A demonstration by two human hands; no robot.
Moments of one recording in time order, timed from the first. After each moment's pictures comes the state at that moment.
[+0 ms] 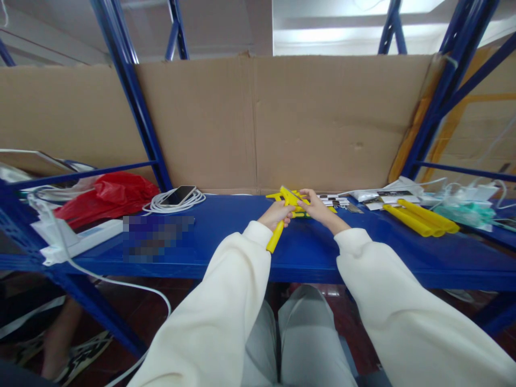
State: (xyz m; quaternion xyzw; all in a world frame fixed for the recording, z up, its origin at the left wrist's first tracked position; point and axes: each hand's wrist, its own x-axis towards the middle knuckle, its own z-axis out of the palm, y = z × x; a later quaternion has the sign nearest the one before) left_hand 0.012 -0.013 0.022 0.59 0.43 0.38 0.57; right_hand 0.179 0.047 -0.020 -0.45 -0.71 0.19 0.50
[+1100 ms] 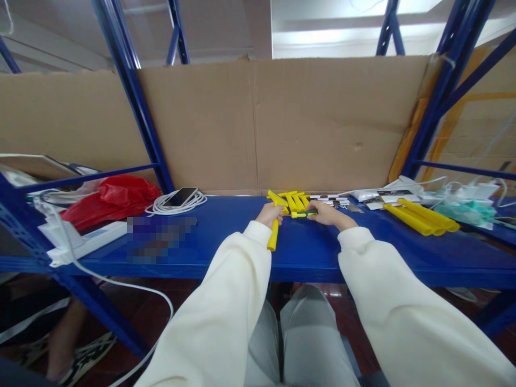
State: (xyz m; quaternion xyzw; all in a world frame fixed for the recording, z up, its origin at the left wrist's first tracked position) left_hand 0.002 0.003 0.015 0.48 0.51 0.45 0.56; right_hand 0.211 0.036 -0.016 -0.57 -0.79 0.02 0.23
